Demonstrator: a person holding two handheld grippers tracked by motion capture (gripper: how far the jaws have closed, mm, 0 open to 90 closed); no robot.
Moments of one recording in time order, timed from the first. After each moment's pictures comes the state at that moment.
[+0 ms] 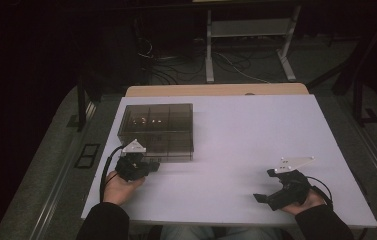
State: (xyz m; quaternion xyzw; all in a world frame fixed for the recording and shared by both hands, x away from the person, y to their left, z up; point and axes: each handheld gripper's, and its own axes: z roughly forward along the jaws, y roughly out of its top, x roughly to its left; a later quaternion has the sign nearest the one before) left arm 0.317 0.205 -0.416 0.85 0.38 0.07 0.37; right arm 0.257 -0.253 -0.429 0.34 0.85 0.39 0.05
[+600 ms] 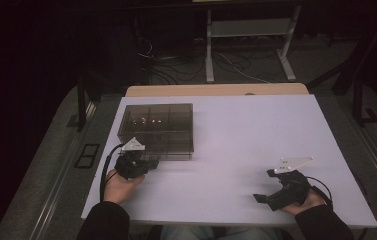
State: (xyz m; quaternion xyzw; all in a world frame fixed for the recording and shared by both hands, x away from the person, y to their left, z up) left arm 0.321 0.207 -0.417 0.84 0.39 0.08 0.37; right arm 0.257 -0.253 -0.429 0.34 0.86 0.39 0.05
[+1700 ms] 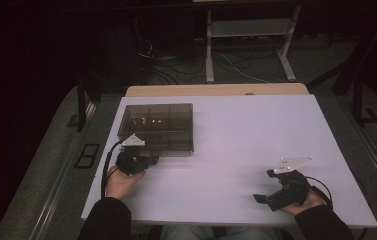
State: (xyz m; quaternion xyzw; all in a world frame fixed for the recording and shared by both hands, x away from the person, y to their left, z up) left arm 0.333 0.206 -0.418 0.83 0.41 0.08 0.38; right arm 0.257 -0.252 -0.429 0.33 0.86 0.39 0.05
